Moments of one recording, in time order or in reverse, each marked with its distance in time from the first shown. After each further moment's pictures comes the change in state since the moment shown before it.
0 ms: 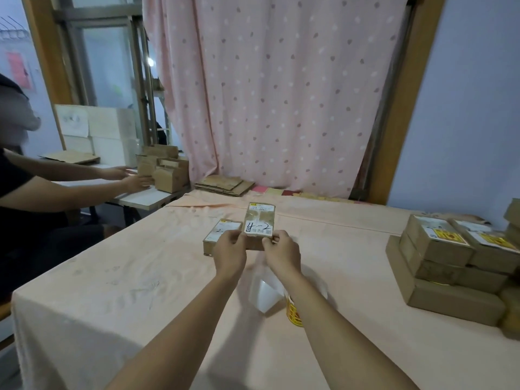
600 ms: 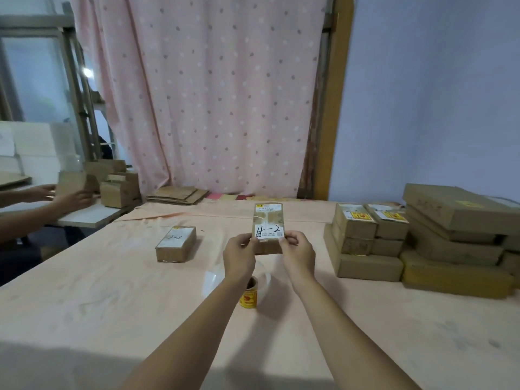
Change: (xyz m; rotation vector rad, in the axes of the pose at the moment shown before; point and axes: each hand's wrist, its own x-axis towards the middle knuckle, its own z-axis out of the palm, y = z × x) left_hand -0.103 0.038 0.079 -0.022 -0.252 0.118; right_hand -0.052 0.062 -0.130 0.309 0.374 0.031
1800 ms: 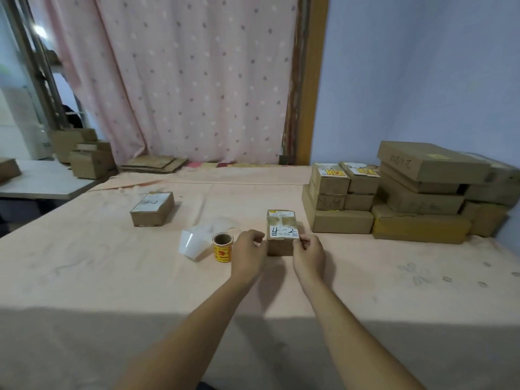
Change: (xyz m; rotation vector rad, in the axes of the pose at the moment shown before) left_hand -0.090 -0.040 0.049 0.295 -0.181 0.082; right_hand -0.035 0.108 -0.077 -0.097 0.194 0.101
